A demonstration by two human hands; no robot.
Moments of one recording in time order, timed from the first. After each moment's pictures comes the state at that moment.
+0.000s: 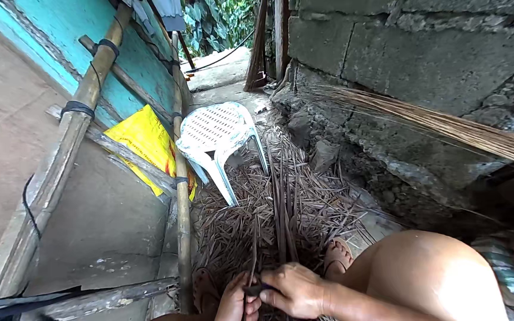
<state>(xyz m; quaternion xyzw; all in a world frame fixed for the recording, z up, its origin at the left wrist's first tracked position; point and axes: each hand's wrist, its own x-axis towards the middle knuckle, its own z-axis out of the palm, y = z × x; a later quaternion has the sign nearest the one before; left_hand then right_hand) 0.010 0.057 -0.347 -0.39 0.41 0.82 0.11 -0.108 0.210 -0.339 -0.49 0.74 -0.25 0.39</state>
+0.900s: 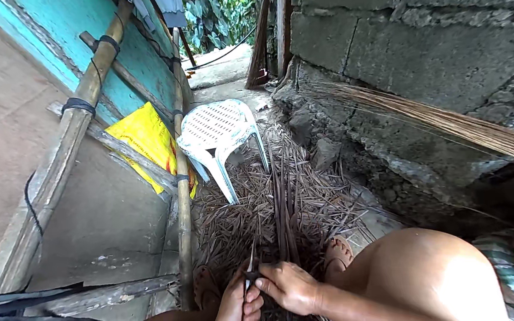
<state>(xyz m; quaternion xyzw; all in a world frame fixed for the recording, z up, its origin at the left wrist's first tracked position) 0.015 0.055 -0.348 -0.32 0.33 0.88 0.11 -0.099 0.201 -0.351 -0.44 0.76 -0.27 0.39</state>
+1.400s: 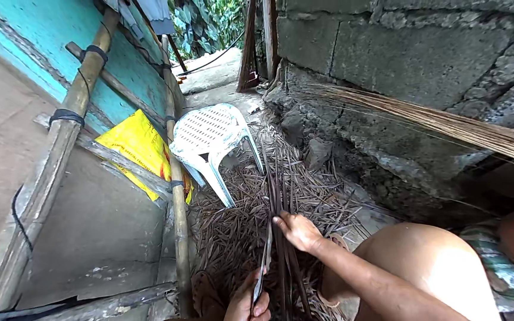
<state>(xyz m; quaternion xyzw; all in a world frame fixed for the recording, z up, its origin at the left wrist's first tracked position) 0.017 0.061 -0.357 -0.25 0.35 0.88 0.19 -0.187 0.211 -0.360 -0.20 0.90 -0.24 0.32</state>
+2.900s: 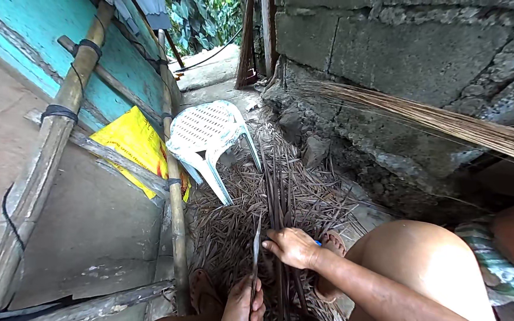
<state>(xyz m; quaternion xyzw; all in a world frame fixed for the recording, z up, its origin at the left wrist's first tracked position) 0.013 0.072 -0.351 -0.35 0.44 0.81 0.16 -0.158 0.209 -0.350 -0.37 0.85 -0.14 0.34</state>
